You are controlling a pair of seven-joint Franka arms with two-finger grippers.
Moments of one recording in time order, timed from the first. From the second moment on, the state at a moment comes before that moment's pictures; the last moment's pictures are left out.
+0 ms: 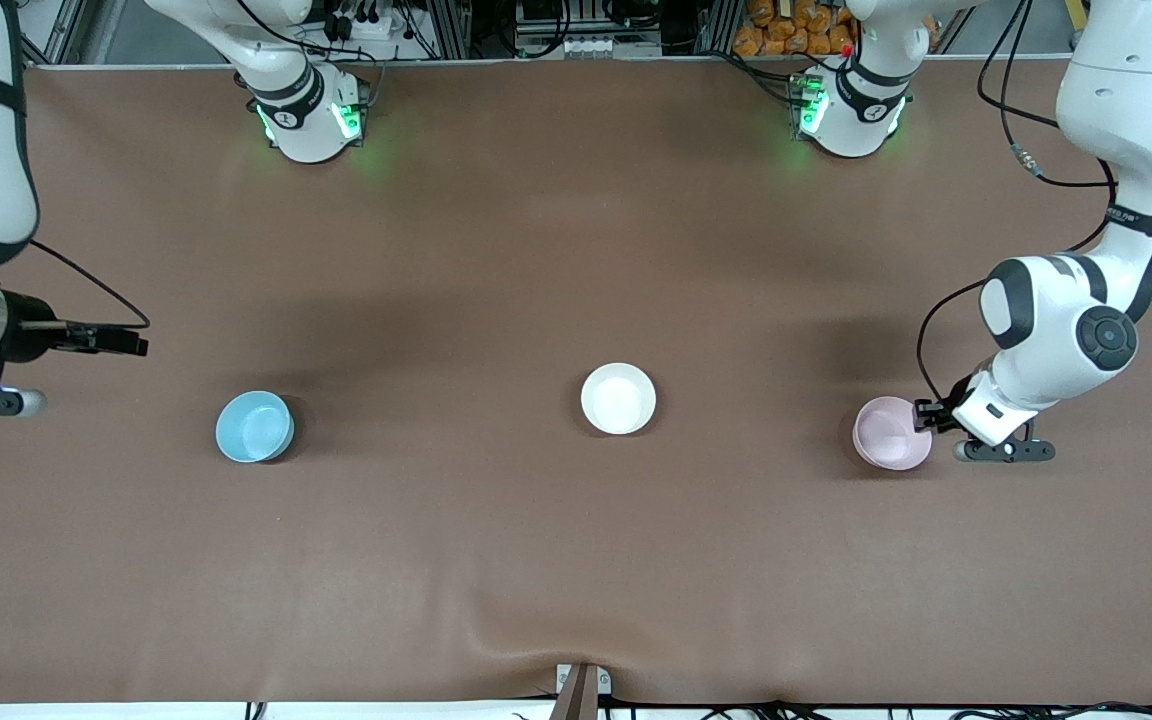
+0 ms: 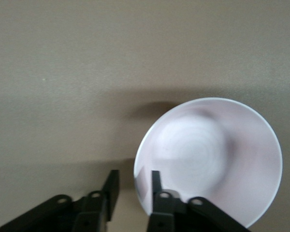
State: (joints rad) left arm 0.20 0.50 -0.15 -2.00 0.02 2.53 0.06; right arm -0.12 0.24 -0.02 -1.69 0.04 1.72 -0.05
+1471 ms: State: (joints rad) left arm -0.08 0.52 -0.55 -1.86 0.02 2.37 -0.50; right arm -0.12 0.45 0.00 -2.04 0.05 2.42 -0.01
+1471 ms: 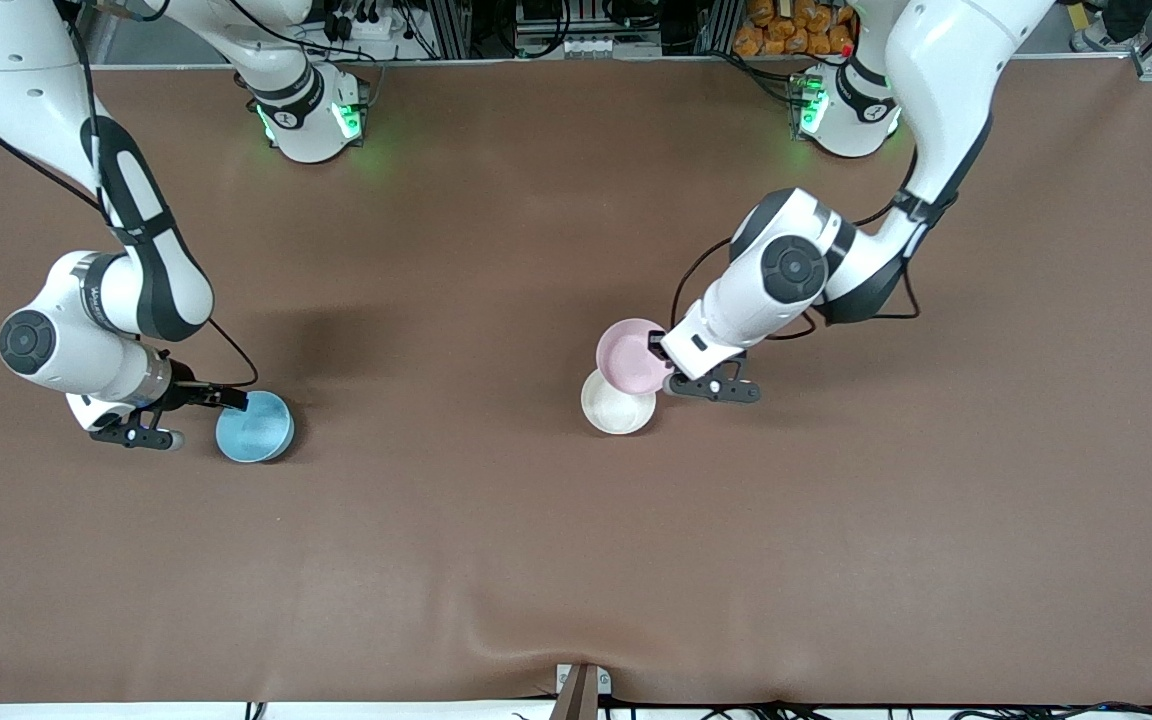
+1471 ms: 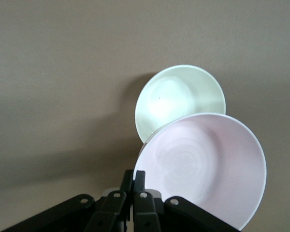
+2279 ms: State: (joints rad) left arm -0.09 0.62 -0.52 -1.77 0.10 2.38 -0.49; right arm -0.12 0.49 -0.01 -2.04 0.15 2.47 0.01
